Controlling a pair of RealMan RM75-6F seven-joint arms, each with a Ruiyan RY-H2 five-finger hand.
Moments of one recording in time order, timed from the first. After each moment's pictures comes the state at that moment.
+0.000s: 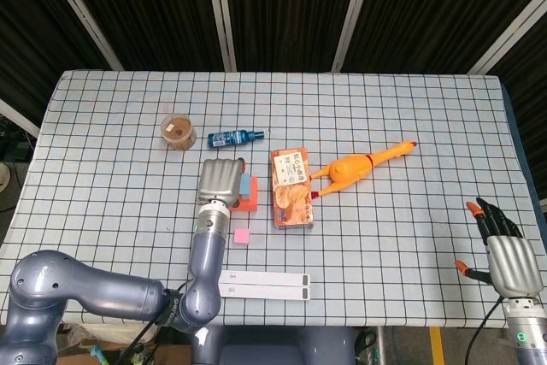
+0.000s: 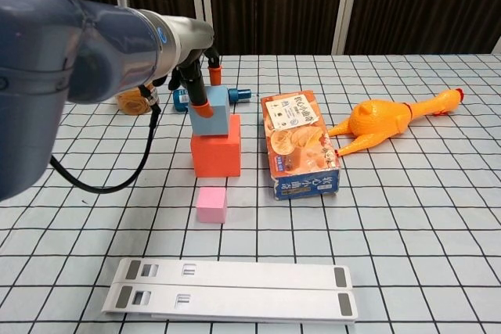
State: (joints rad) left arm -1.21 -1.76 -0.48 -1.71 0.15 1.50 1.13; right arm 0.09 -1.13 0.06 -1.60 -1.46 1.42 -0.01
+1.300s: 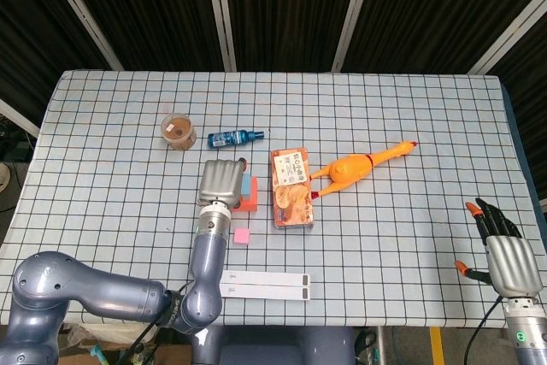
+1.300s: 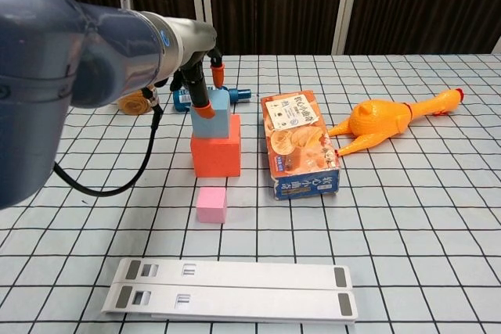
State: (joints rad) left arm -1.20 -1.77 -0.49 -1.72 0.16 1.51 1.15; right arm 0.09 -1.13 0.06 -1.60 -1.45 1.42 -0.02
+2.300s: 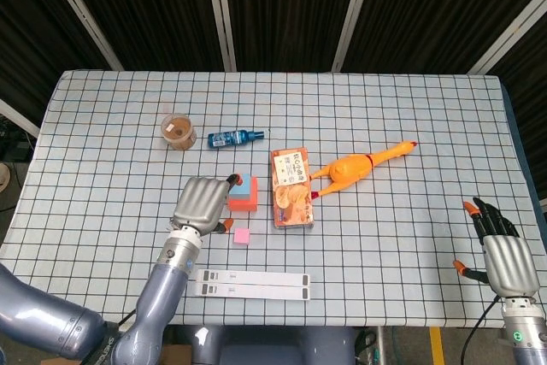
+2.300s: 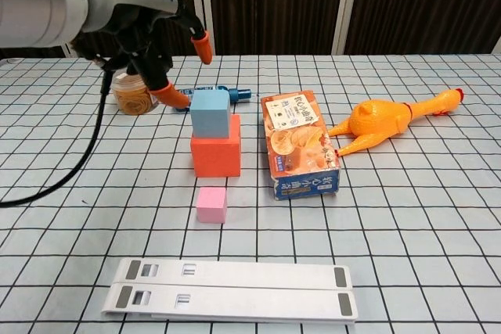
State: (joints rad) left arm -1.05 -1.51 -0.42 -2.26 0.25 1.58 1.05; right arm 0.10 -1.13 0.06 -1.62 -1.46 1.42 -0.05
